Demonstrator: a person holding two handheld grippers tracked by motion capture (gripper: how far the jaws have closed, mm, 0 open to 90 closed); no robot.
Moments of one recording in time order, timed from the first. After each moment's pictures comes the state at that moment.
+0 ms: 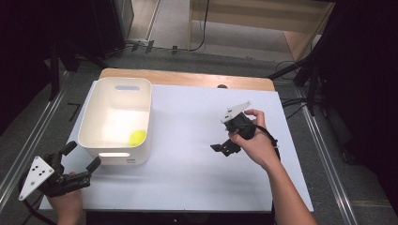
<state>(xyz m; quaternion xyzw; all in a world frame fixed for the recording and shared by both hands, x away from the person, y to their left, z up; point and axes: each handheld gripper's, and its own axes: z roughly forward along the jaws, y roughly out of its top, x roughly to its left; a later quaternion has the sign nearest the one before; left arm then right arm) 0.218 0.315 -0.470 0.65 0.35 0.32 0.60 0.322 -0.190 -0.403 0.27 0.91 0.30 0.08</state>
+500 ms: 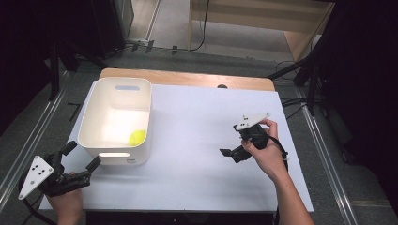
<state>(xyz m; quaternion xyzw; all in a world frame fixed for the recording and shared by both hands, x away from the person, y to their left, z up) 0.219 0.315 -0.470 0.64 0.36 0.32 0.60 0.299 -0.223 -0.418 0.30 0.88 0.35 0.11</state>
